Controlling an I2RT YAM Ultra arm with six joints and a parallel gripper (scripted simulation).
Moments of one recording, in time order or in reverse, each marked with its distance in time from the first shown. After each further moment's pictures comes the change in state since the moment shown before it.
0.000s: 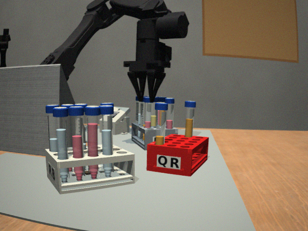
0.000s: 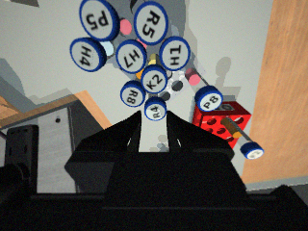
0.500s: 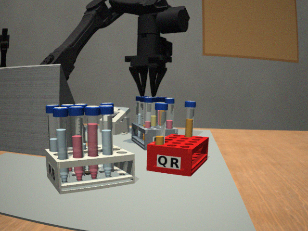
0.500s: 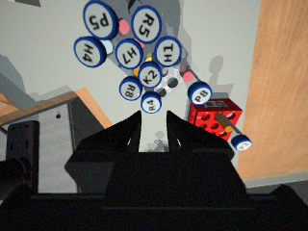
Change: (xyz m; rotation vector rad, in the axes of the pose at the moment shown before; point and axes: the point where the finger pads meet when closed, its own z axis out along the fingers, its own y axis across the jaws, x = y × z) arm 0.000 -0.004 -0.013 0.013 0.003 -0.008
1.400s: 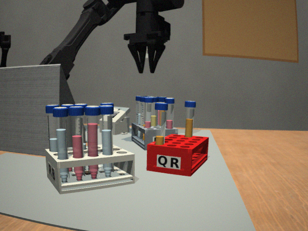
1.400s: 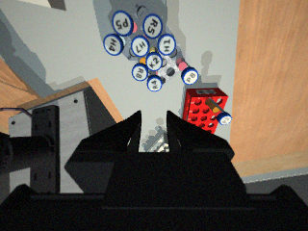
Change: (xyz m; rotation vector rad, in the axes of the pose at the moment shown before) arm 0.001 0.004 -0.058 0.008 0.003 -0.004
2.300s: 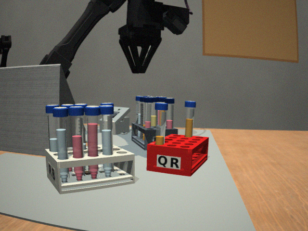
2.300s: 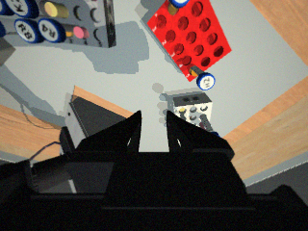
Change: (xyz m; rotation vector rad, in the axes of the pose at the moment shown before) arm 0.124 -0.045 0.007 -0.035 -0.006 0.703
